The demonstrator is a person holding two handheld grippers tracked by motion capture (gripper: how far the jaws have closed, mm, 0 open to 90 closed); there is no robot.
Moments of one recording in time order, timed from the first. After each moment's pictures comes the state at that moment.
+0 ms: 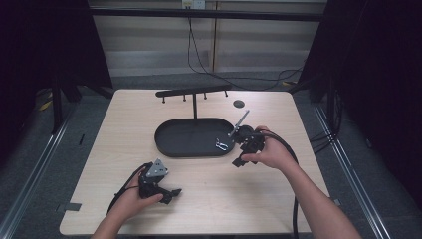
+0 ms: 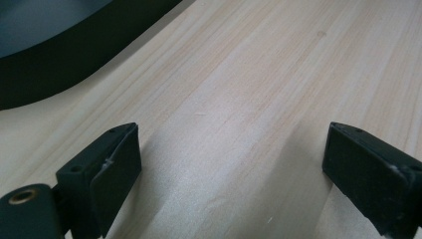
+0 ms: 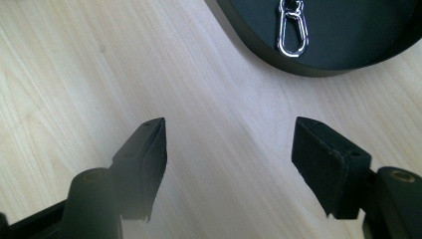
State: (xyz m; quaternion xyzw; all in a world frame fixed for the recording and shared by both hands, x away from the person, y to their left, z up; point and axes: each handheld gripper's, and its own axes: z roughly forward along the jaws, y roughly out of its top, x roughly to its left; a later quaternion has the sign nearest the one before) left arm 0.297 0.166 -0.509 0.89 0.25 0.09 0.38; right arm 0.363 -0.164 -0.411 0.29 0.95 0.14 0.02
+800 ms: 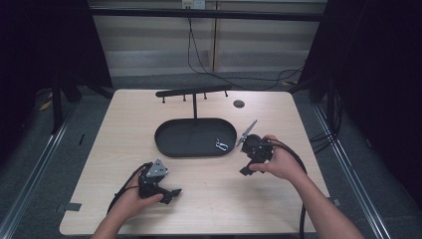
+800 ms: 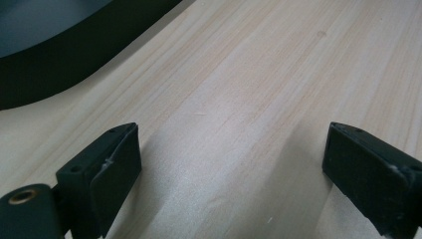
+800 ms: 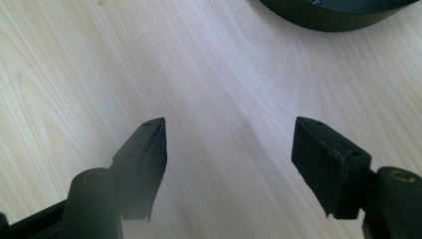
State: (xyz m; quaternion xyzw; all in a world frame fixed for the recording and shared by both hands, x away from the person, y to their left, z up) left arm 0.297 0.166 -0.509 0.89 0.25 0.09 0.38; right arm 0.339 -0.182 -0.422 0.29 0.95 0.13 0.03
